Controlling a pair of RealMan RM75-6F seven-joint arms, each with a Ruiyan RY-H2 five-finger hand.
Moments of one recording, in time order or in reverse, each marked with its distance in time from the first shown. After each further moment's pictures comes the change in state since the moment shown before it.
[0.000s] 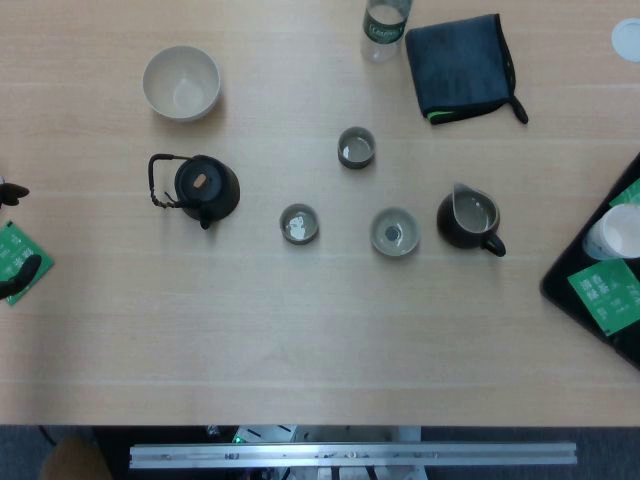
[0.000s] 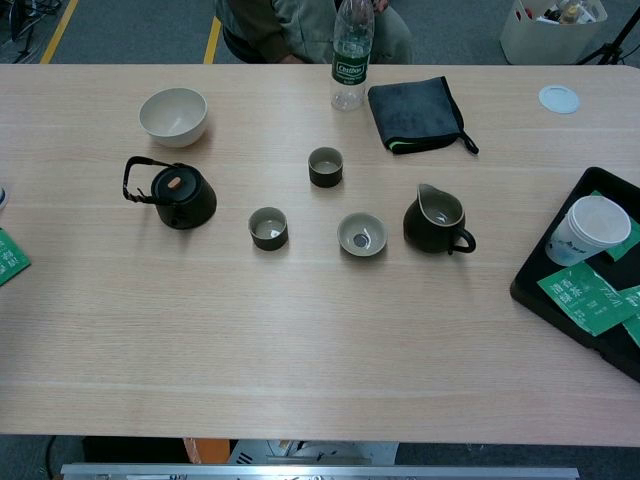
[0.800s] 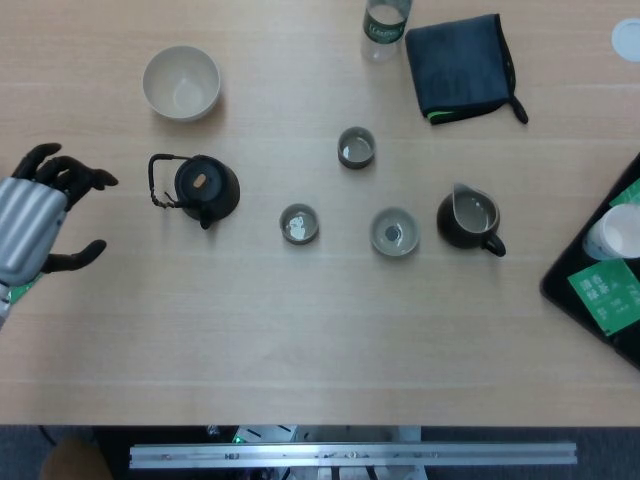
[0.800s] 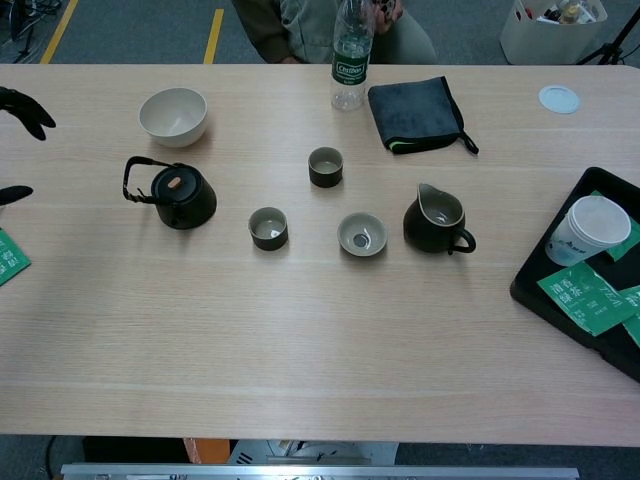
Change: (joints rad) left arm -0.215 -0.006 -0.008 0.178 0.162 -0.261 -0.212; right arm 0.006 0.008 0.003 -0.012 0.001 -0.003 -0.011
